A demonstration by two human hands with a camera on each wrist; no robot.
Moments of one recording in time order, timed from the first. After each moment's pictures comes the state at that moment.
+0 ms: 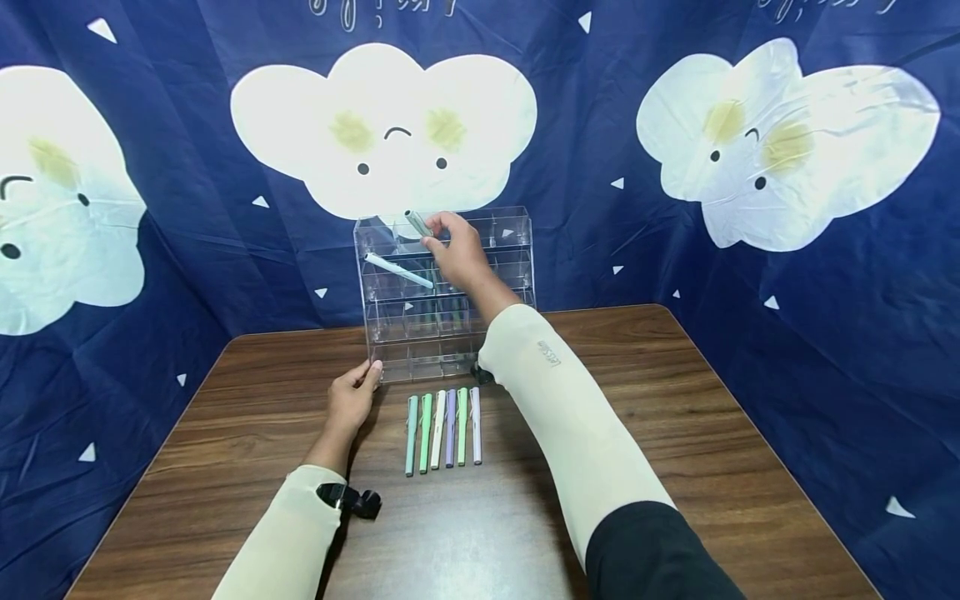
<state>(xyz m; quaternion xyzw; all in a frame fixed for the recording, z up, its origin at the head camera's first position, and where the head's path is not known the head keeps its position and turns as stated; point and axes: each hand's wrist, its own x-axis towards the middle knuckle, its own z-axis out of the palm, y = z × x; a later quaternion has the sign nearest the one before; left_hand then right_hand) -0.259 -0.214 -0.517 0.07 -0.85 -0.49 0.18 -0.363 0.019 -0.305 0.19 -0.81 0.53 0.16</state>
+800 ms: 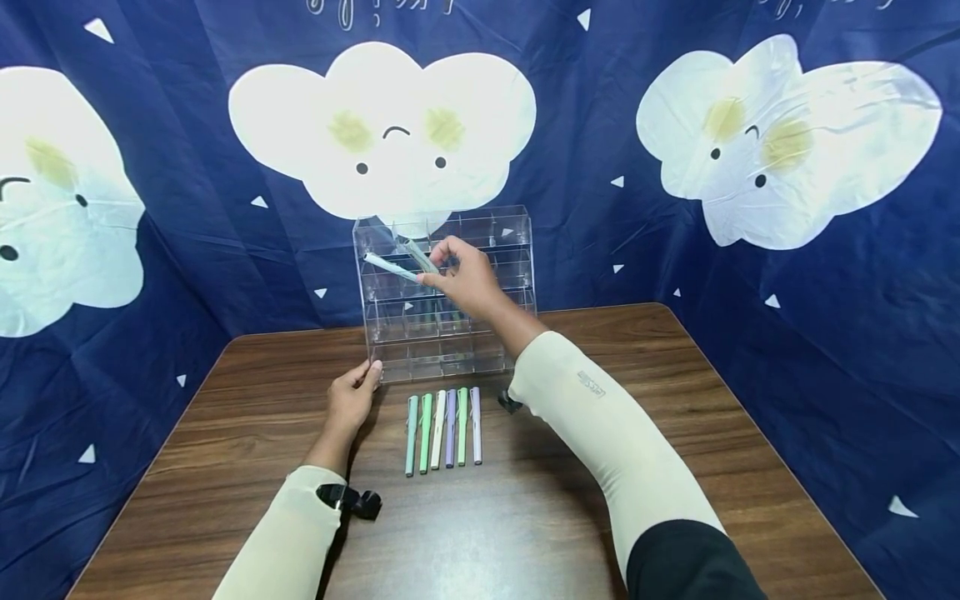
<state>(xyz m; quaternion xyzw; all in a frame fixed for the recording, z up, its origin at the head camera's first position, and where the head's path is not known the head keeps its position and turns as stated) -0.260 -0.214 -0.518 0.08 -0.85 -0.49 0.16 -0.312 0.047 -0.319 0.25 -0.78 0.57 0.09</state>
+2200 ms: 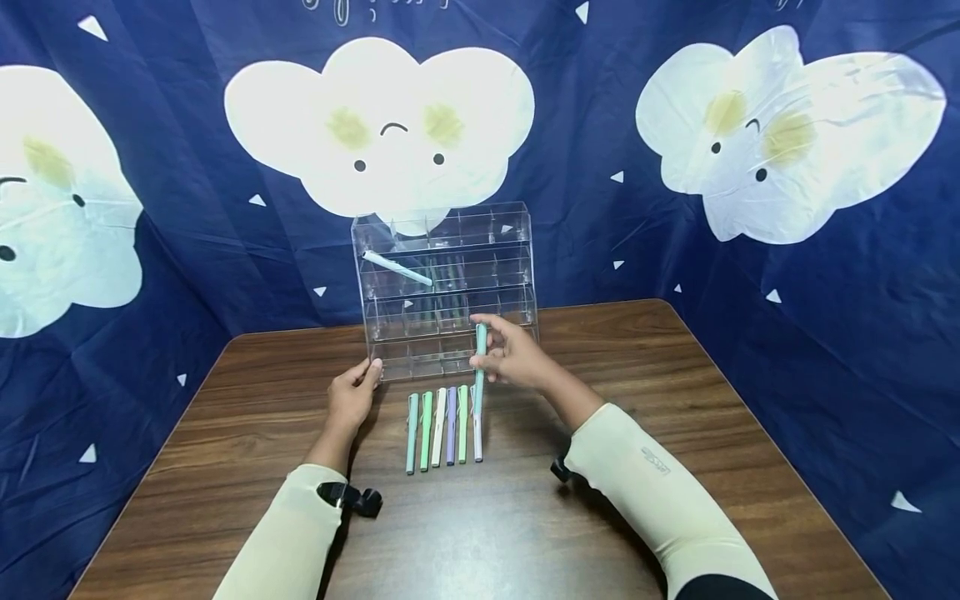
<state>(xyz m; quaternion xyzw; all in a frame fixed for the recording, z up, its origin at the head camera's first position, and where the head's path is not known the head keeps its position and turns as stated) -0.259 -0.213 -0.517 0.08 -0.85 -0.50 0.16 -0.258 0.120 -0.411 0.23 -0.76 0.60 -0.10</state>
